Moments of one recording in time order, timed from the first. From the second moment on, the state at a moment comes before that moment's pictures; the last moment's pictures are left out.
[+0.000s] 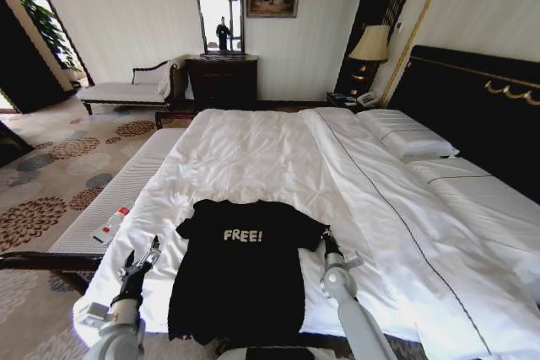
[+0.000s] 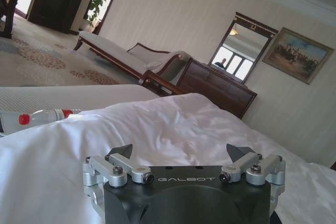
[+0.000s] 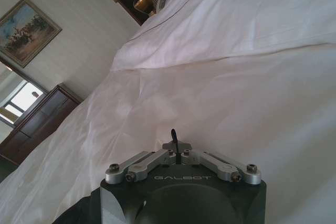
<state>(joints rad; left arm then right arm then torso) 1.76 -1.50 -0.87 -2.09 -0.76 0.01 0.02 -1.21 1.38 0.46 1.49 1.02 0.19 0.24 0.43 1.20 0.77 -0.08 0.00</state>
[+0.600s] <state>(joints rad) 1.79 -1.52 -0.85 -2.10 -0.74 -0.01 0.01 -1.49 1.37 0.47 1.79 1.04 0.19 0.22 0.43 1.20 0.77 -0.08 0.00</state>
